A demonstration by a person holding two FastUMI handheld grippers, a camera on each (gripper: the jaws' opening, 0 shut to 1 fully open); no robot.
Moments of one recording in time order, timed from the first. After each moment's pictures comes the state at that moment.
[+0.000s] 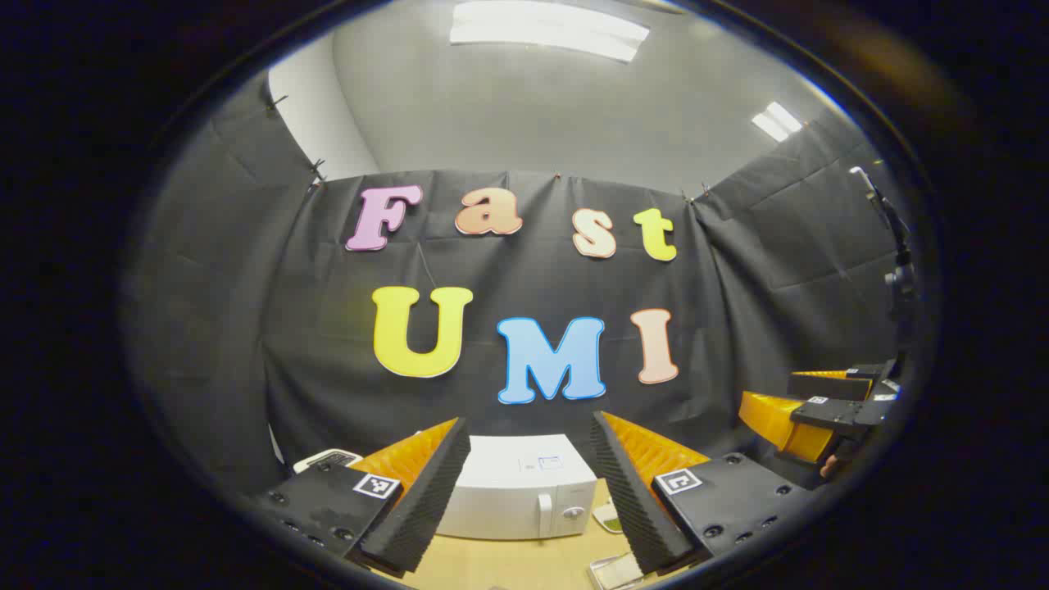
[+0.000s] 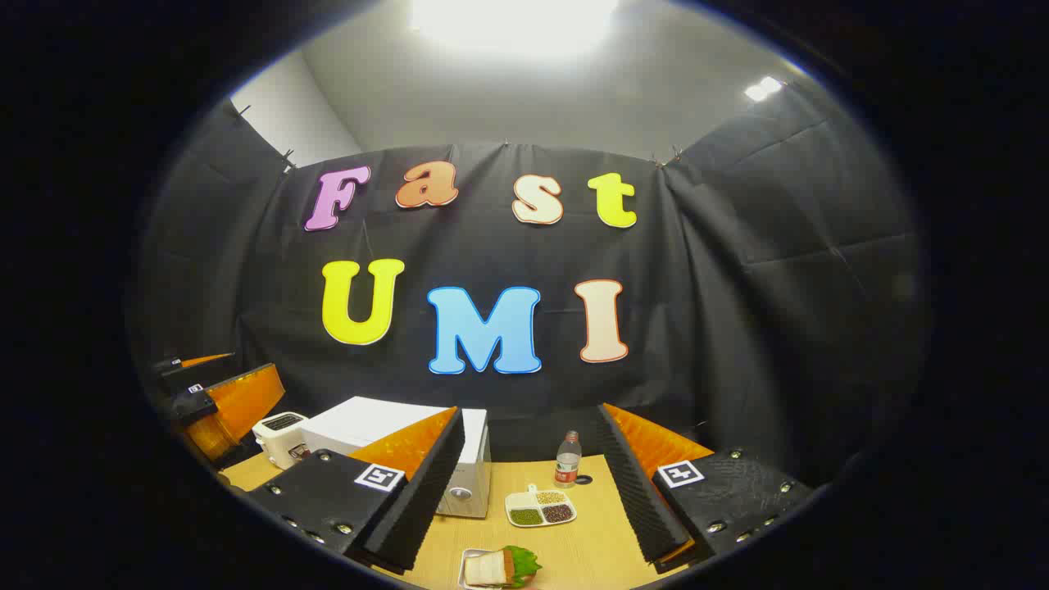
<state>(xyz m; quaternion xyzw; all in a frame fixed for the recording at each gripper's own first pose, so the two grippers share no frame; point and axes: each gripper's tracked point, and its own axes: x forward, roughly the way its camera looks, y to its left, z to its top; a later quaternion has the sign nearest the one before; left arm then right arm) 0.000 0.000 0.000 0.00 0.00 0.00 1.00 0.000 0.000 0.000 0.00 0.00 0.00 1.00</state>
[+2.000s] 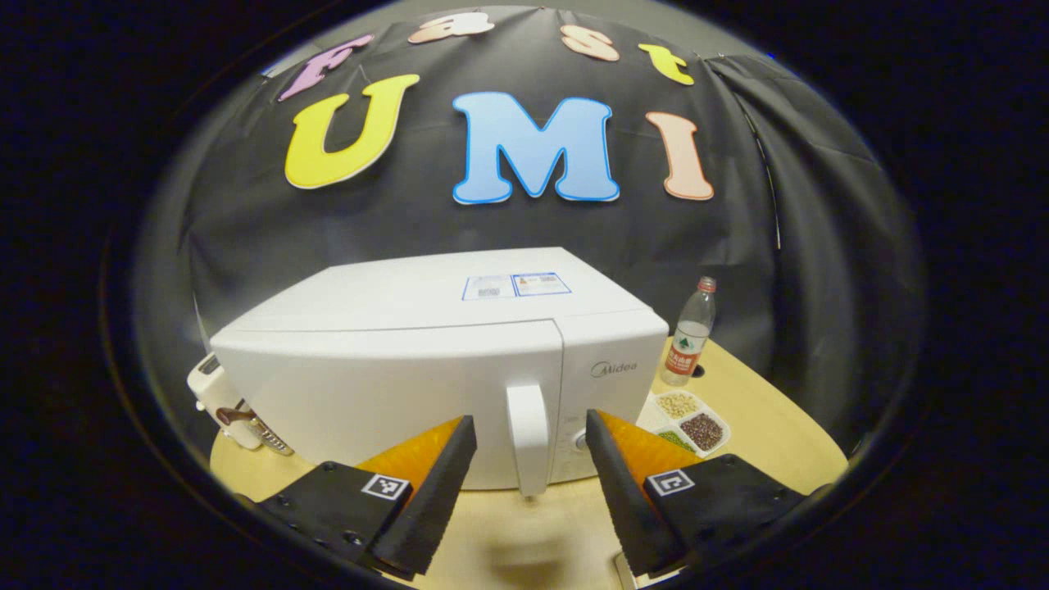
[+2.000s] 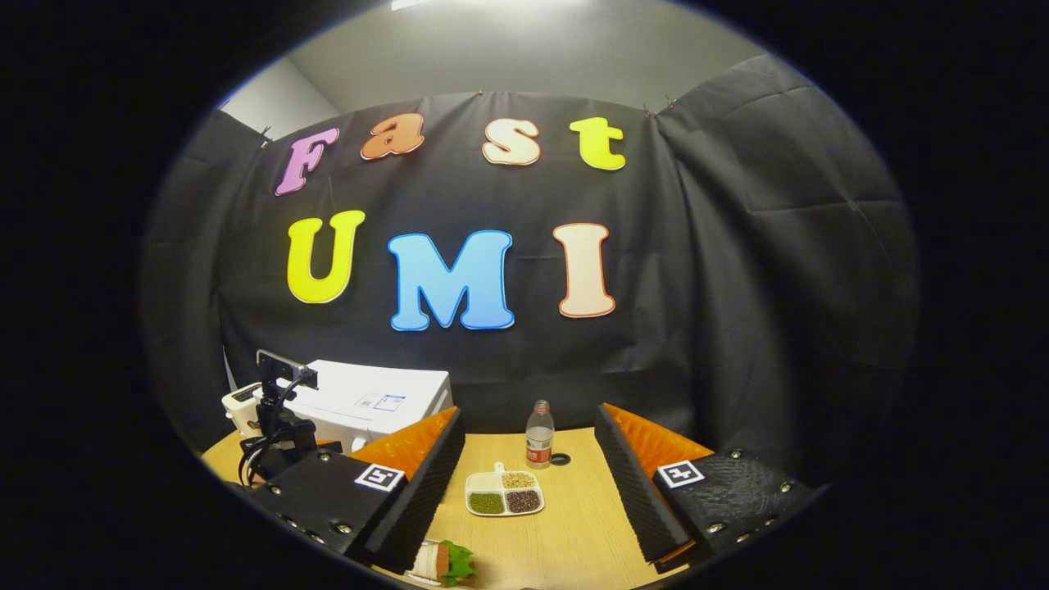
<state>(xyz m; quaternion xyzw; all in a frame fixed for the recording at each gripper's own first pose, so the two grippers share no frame) 0.207 -0.048 -0.376 0.01 0.28 -0.04 0.96 0.081 -0.092 -0.074 0.00 0.09 -0.01 1.00</state>
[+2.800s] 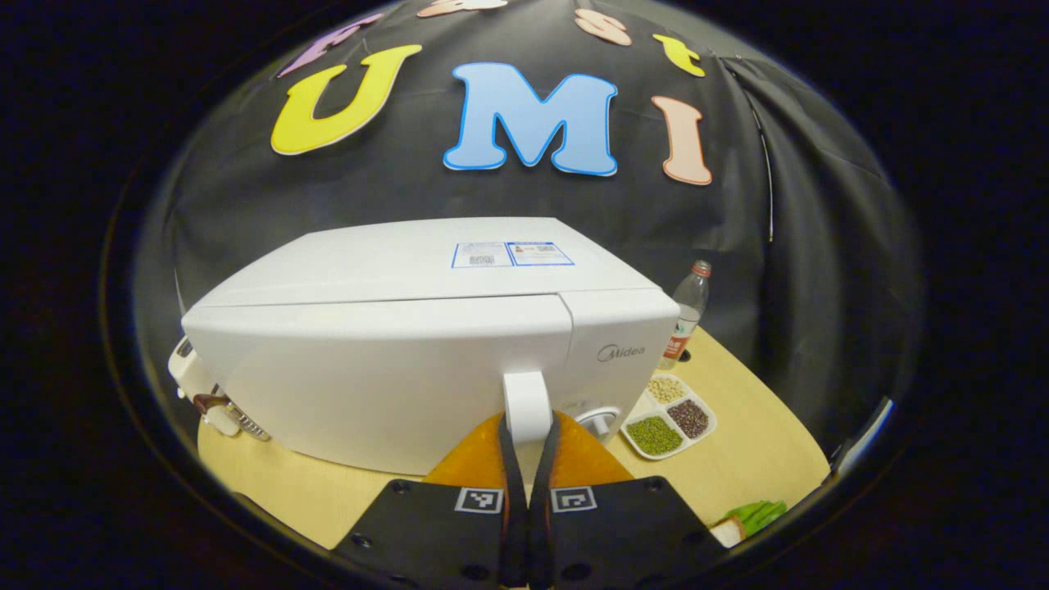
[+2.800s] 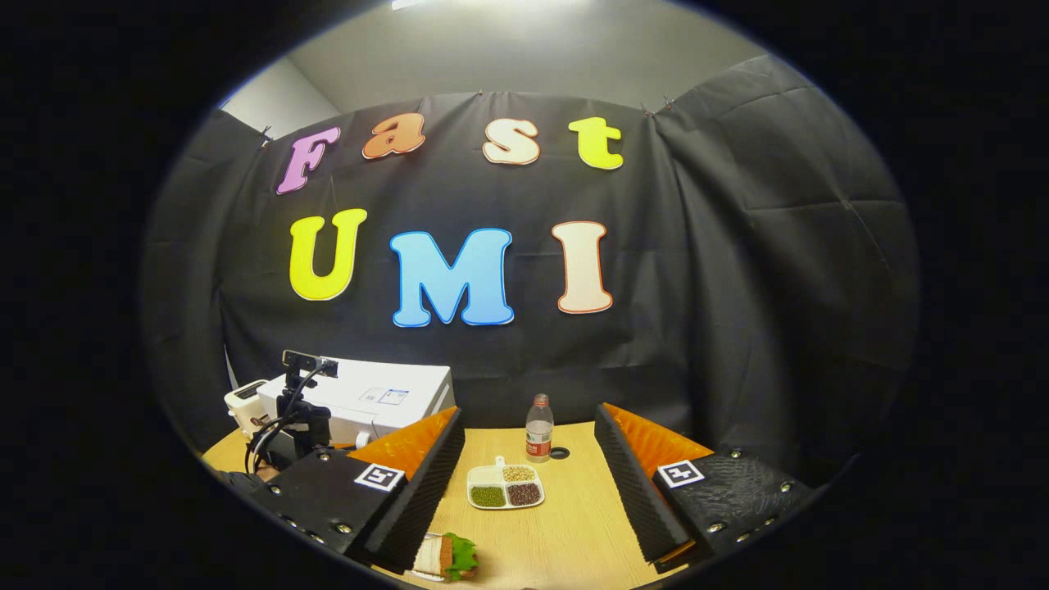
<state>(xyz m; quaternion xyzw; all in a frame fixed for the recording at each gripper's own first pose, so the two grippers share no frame) 0.208 -0.047 -0.392 -0.02 0.33 -0.06 0.94 0.057 -0.083 -0.070 0.00 0.09 -0.01 1.00</state>
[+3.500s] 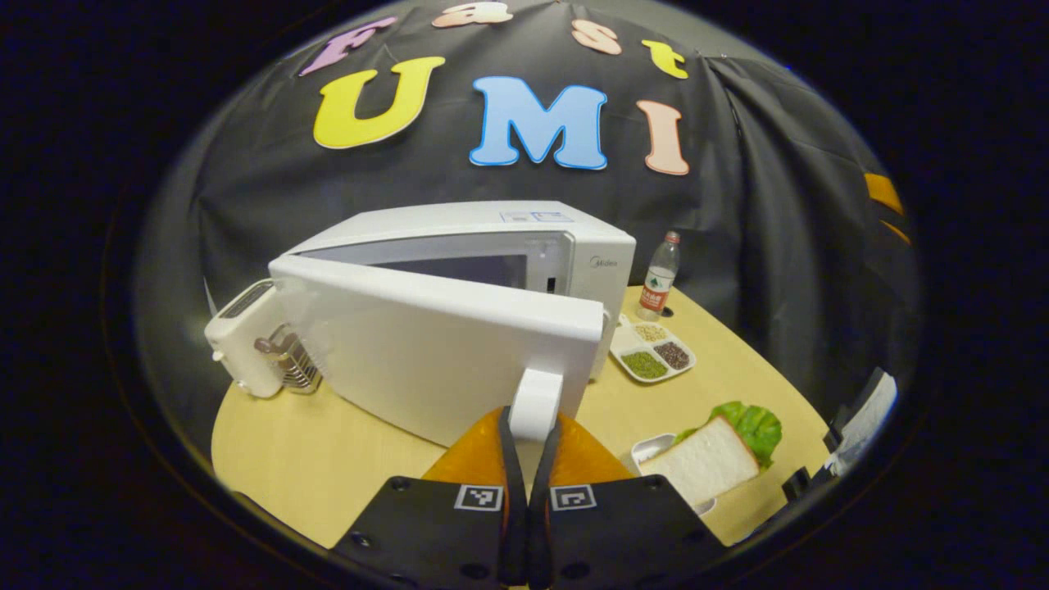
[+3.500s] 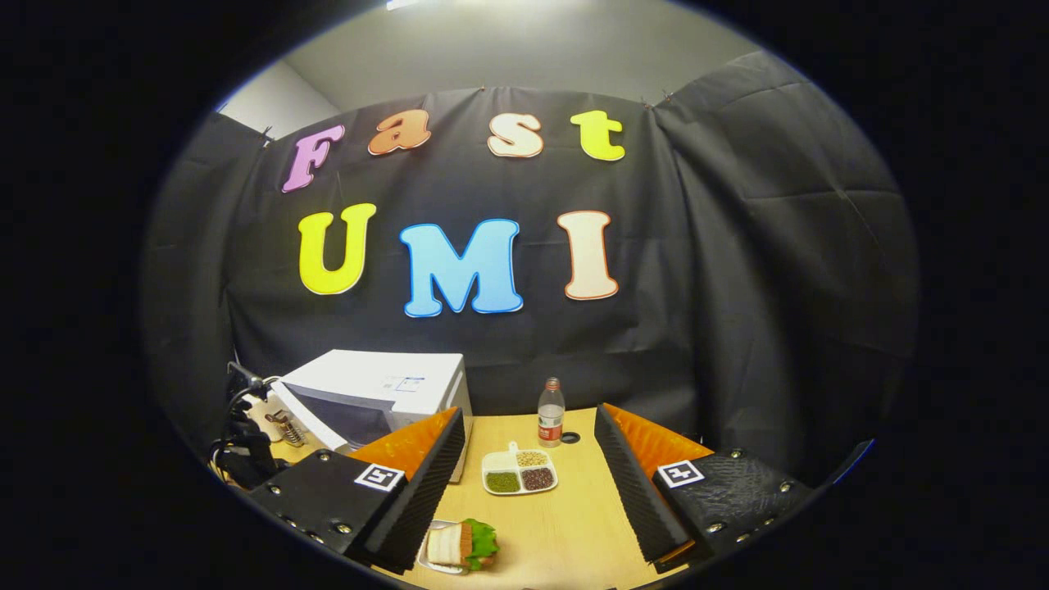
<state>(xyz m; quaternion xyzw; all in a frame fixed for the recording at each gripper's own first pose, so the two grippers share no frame) 0.037 0.008 -0.361 -0.01 0.34 -0.06 0.94 0.032 -0.049 -0.079 0.01 0.10 0.01 0.99</state>
